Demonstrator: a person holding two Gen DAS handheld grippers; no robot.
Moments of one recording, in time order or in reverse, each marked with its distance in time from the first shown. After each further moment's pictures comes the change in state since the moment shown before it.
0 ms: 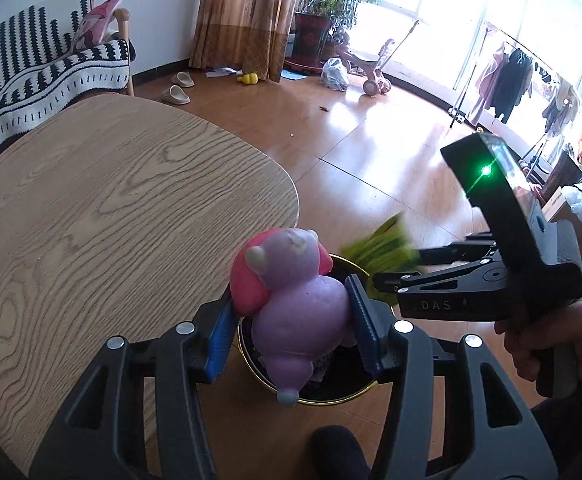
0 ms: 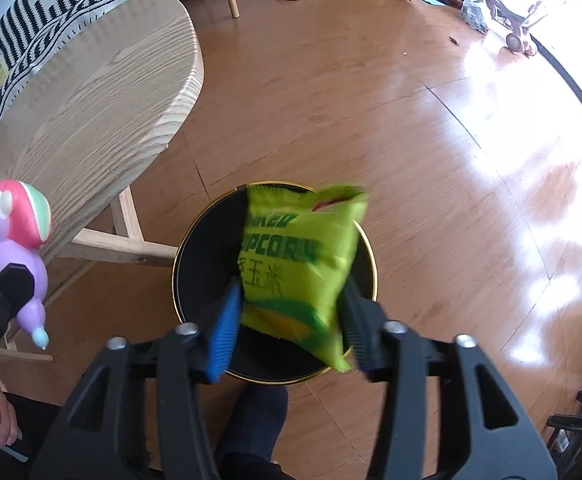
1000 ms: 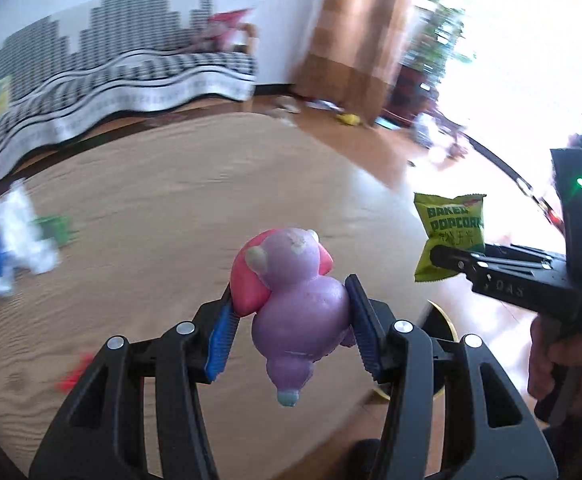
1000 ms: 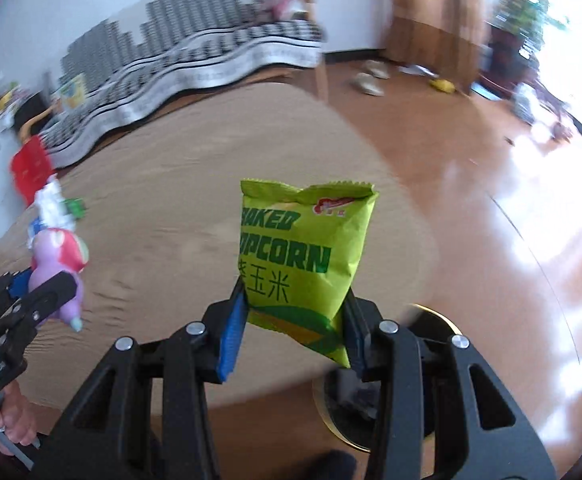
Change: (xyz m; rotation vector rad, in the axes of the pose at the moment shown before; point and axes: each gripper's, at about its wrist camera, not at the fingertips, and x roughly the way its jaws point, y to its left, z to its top) left arm -0.112 0.119 -0.010 -0.219 -0.123 0.205; right arm -0.078 0.114 0.030 -0.073 -0.291 0.138
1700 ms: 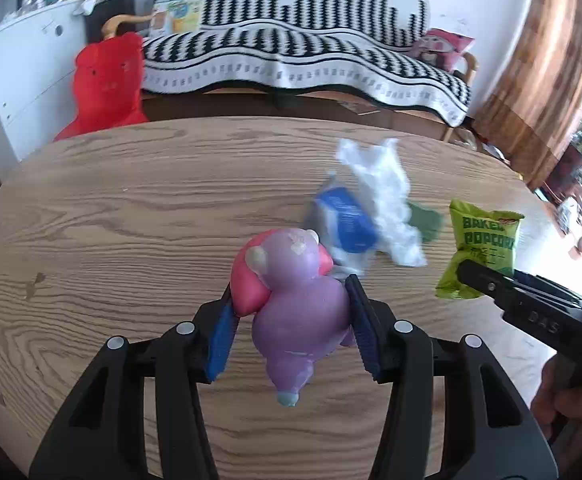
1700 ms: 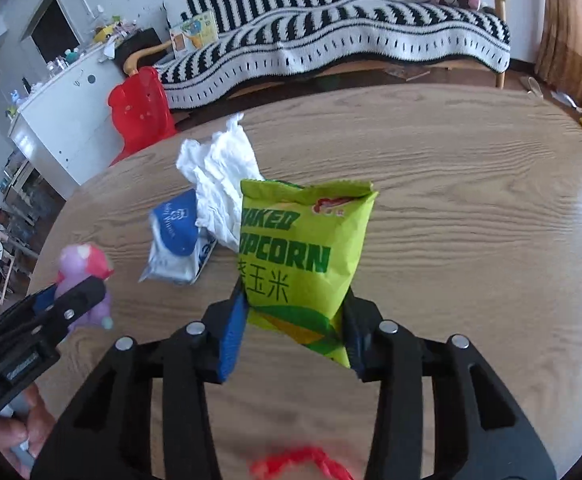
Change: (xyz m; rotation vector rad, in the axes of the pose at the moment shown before) left arm -0.091 0.305 -0.037 -0.429 0.016 0.460; right arm 0.099 0.369 0.044 -0.297 0.069 0.395
